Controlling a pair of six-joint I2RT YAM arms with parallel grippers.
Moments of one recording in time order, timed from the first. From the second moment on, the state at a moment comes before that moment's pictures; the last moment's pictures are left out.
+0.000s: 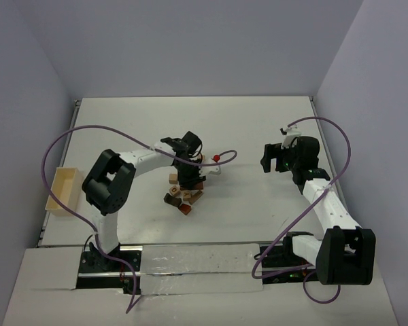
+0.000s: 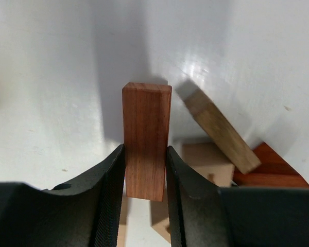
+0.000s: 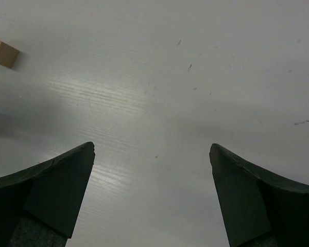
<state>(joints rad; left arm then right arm) -0.72 1.95 1.34 -0.70 0.33 0.78 -0.05 1.10 0.65 -0.17 -0.30 -0.07</state>
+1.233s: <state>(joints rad) -0.70 2.02 1.42 -0.64 0.25 0.79 -0.05 1.10 0.66 -0.17 -0.30 -0.07</state>
